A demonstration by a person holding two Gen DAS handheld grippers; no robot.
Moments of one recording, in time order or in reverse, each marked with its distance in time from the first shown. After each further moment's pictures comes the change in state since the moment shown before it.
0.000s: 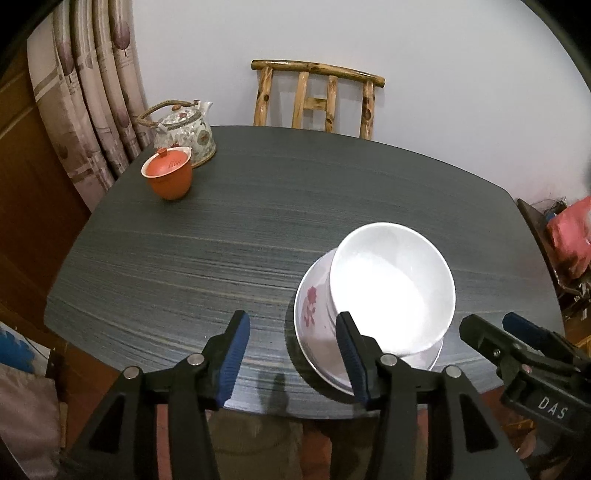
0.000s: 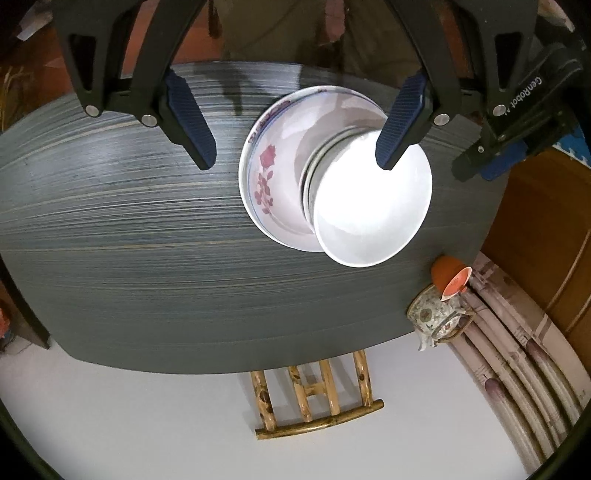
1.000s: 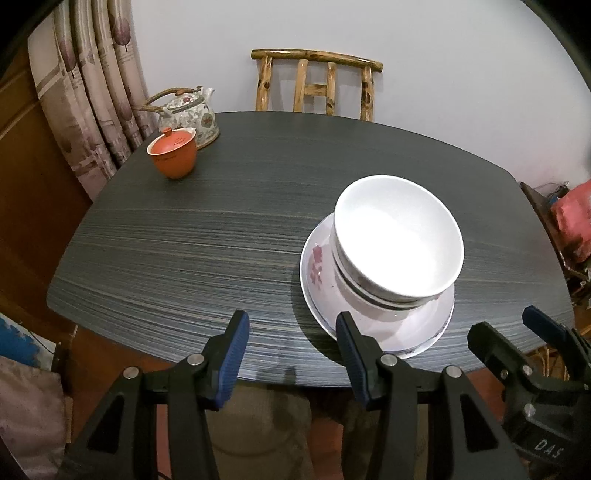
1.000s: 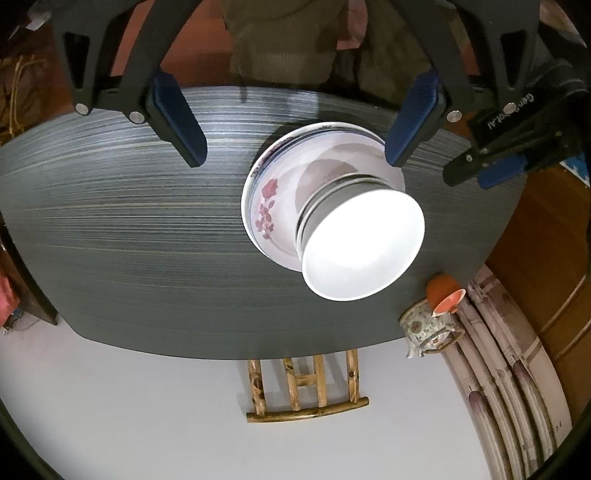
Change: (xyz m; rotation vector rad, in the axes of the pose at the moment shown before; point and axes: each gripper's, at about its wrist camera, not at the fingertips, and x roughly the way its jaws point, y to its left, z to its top) left arm 0.004 0.000 -0.035 0.024 0.027 0.029; right arm -0.013 0.012 -0.045 -0.079 -0.078 -0.050
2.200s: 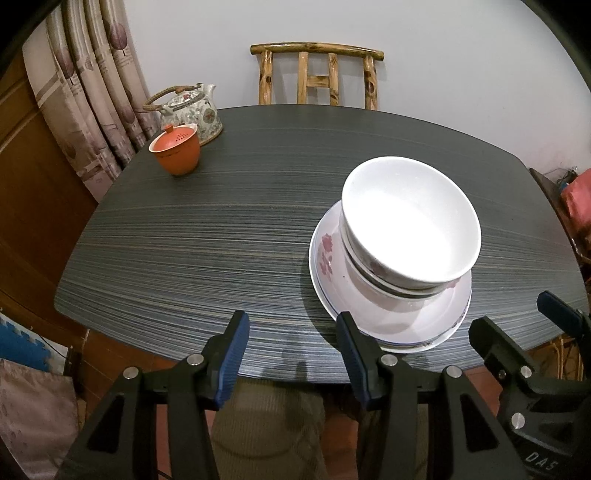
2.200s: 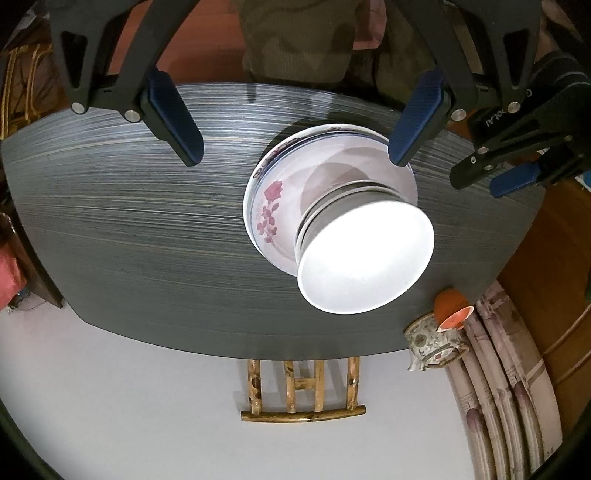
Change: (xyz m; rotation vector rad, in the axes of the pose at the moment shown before) left arm 0.013 0.000 -0.003 0.044 0.014 0.048; right arm 0.011 0.013 -0.006 -0.066 0.002 -0.061
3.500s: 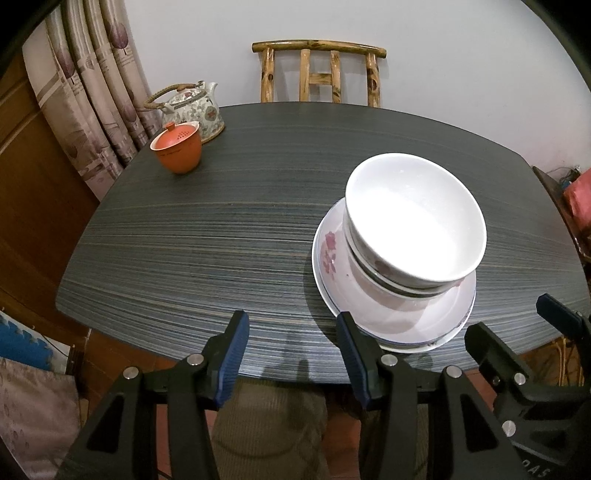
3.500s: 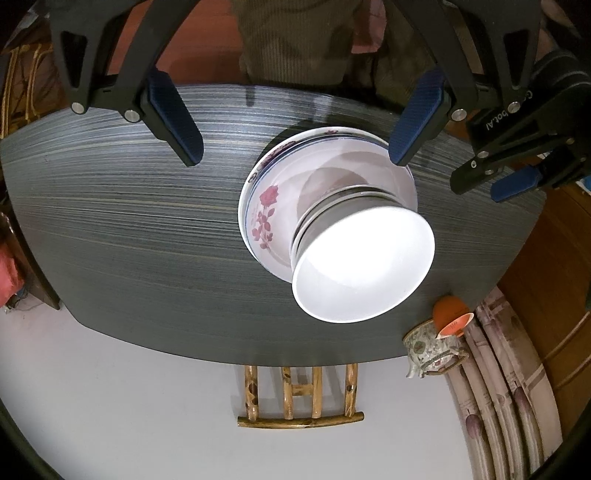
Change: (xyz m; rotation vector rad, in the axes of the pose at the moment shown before) left arm 0.004 0.006 0.003 0.008 0.008 0.006; right arm 0.006 0.001 0.001 -0.006 0.019 0.002
